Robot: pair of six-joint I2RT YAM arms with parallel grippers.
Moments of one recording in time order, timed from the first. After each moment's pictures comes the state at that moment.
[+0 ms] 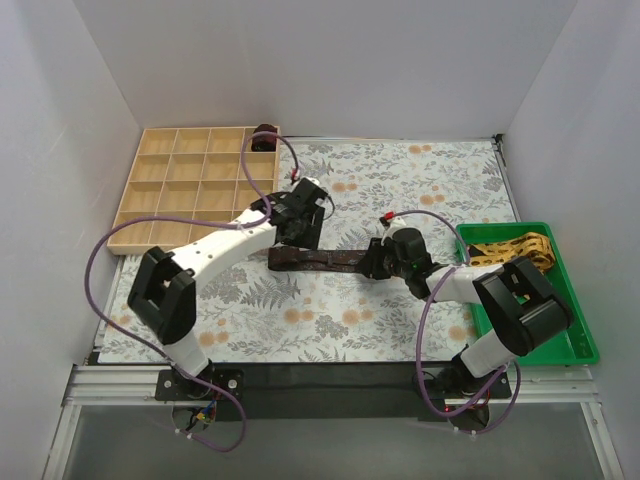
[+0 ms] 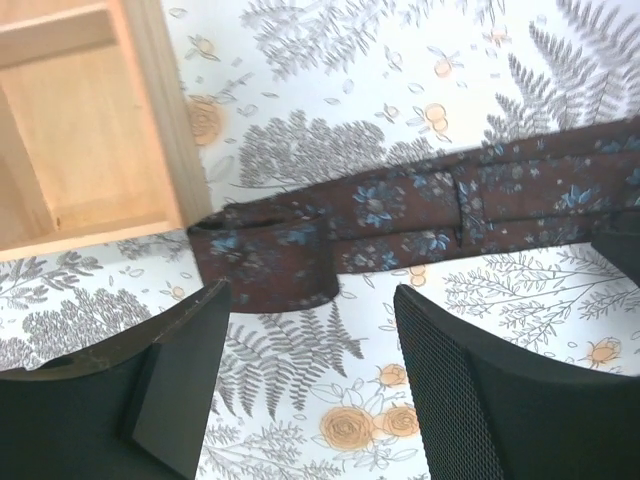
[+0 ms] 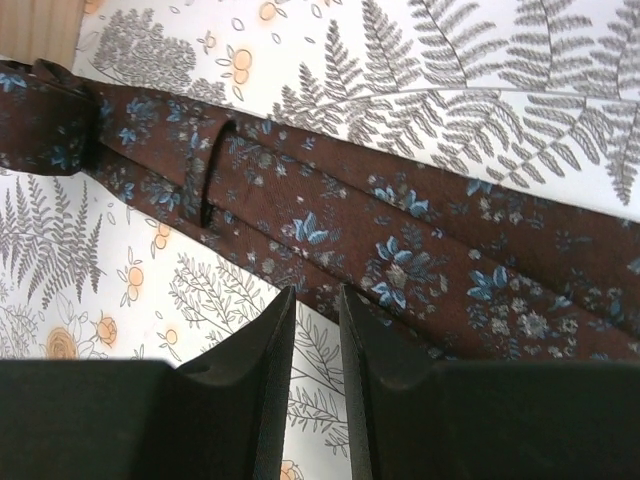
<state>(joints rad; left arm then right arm) -0.75 1.74 1.40 -0.75 -0.38 -0.41 0.54 1.54 0.50 0.46 -0.22 0.48</state>
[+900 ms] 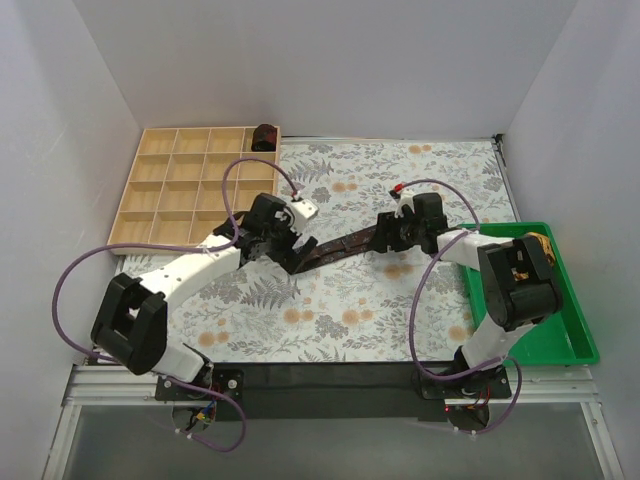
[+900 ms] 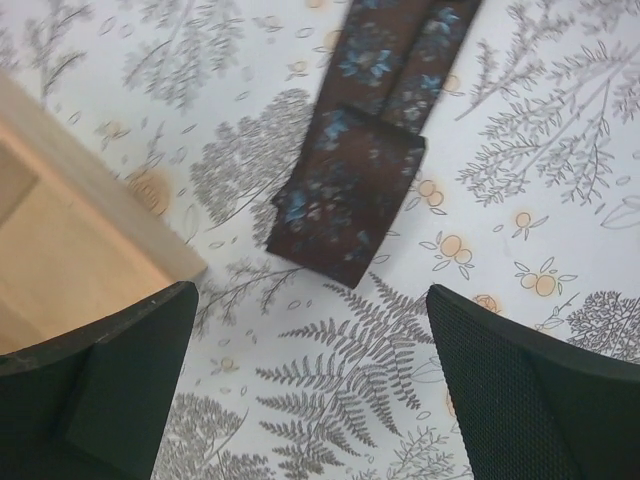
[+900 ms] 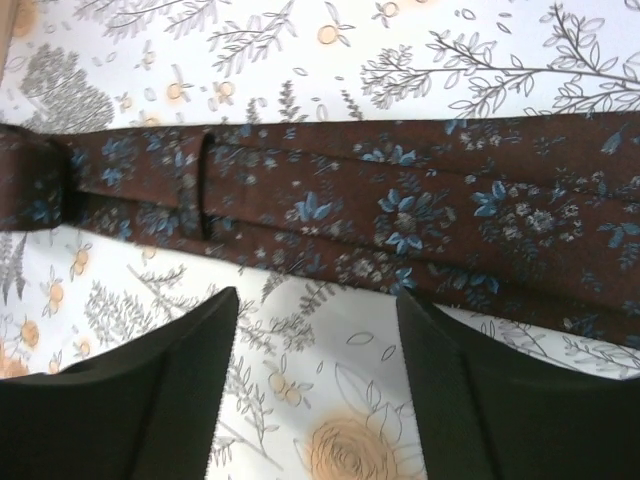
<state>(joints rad) -0.56 1.44 0.98 -0.39 0.10 0.18 0.28 1.69 0.81 0.14 -0.45 0.18</state>
